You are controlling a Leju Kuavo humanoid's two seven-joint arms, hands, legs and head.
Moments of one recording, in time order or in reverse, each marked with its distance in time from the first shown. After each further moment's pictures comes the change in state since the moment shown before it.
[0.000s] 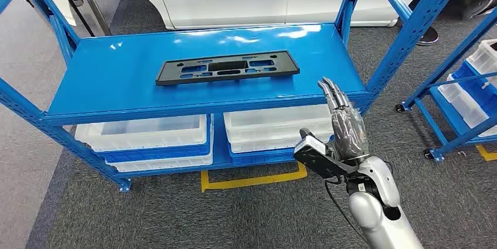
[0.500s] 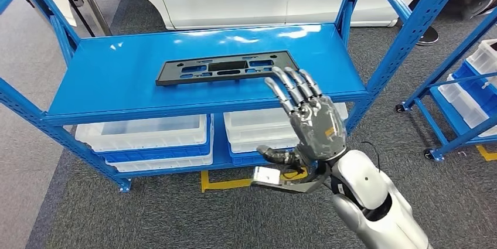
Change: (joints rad) left arm 0.004 0.003 -0.003 0.009 0.056 0.011 0.000; right arm -0.170 -0.051 0.269 -0.102 0.344 0.004 0.054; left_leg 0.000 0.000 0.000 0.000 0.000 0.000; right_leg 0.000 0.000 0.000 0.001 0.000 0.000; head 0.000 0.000
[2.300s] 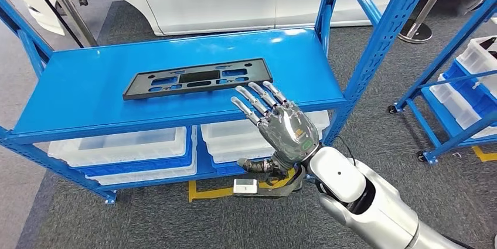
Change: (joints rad) left arm 0.007 -0.019 -0.107 0.039 0.152 0.006 -0.021; right arm -0.152 -0.061 0.236 0.057 -0.011 0.101 0.075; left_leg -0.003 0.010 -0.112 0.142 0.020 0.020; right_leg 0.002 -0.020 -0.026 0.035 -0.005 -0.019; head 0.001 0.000
